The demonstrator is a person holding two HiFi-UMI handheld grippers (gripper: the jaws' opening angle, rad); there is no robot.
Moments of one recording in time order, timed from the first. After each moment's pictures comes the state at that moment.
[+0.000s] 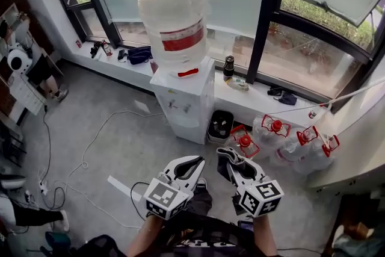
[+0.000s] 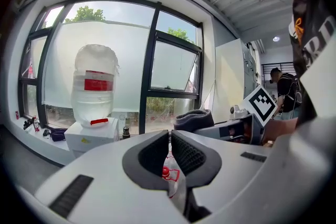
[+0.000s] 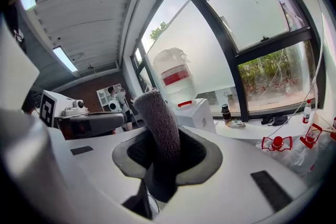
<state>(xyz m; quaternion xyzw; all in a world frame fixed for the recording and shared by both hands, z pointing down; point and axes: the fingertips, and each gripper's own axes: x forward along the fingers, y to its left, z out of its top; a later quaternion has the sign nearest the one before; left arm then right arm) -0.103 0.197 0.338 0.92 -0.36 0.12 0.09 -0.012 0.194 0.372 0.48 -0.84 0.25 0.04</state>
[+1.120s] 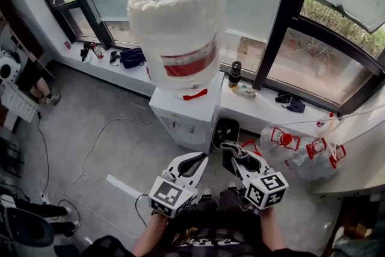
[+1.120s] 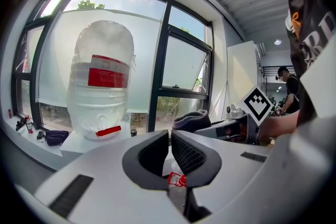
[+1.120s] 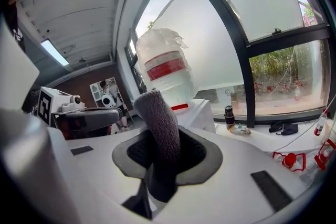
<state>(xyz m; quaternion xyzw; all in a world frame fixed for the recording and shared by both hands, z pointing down) -0.148 -0.001 0.353 0.92 -0.35 0.12 0.10 -0.052 -0.005 0.397 0.49 -0.83 0.26 0.08</state>
